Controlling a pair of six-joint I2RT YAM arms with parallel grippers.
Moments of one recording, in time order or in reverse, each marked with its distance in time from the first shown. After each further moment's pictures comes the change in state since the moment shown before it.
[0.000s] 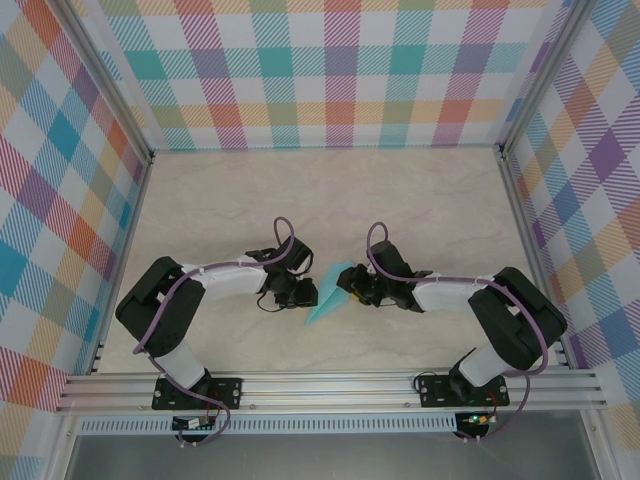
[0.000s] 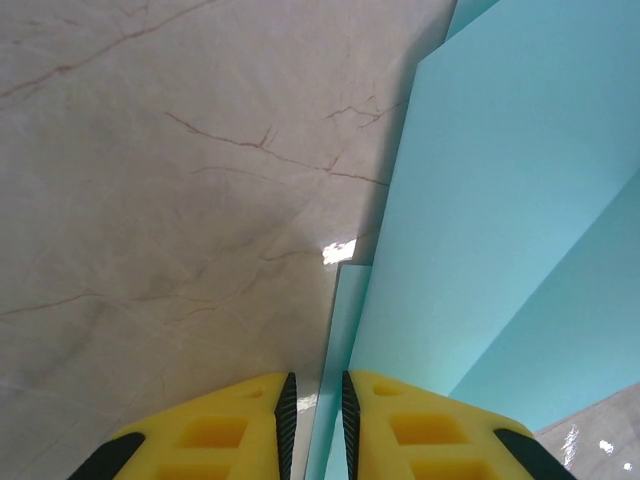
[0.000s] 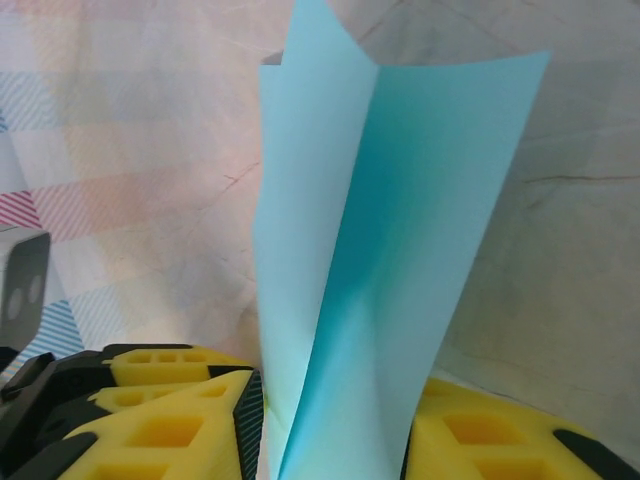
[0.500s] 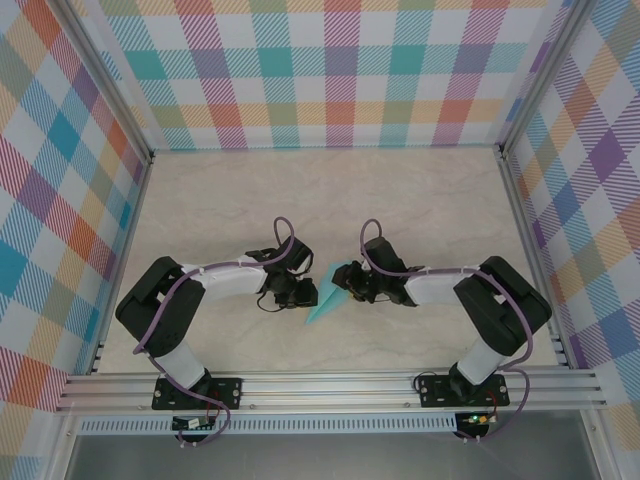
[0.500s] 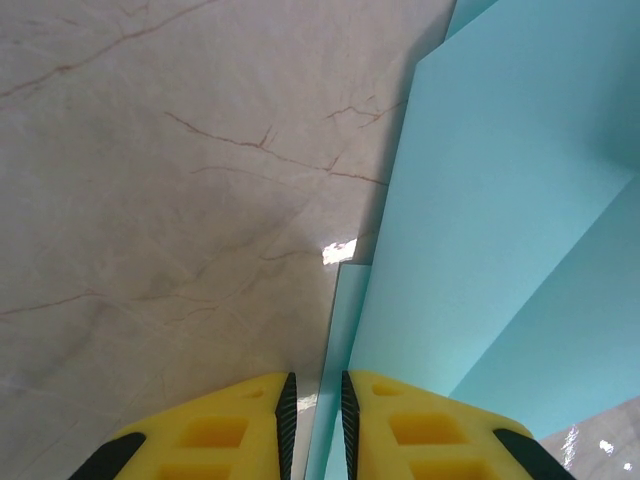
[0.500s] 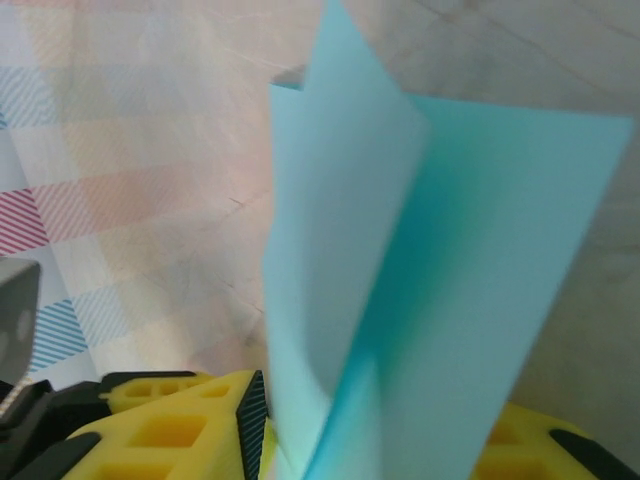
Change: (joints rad) left arm 0.000 0.000 0.000 0.000 0.000 0.000; right arm 0.003 0.108 0.063 0.047 -0.034 -0.002
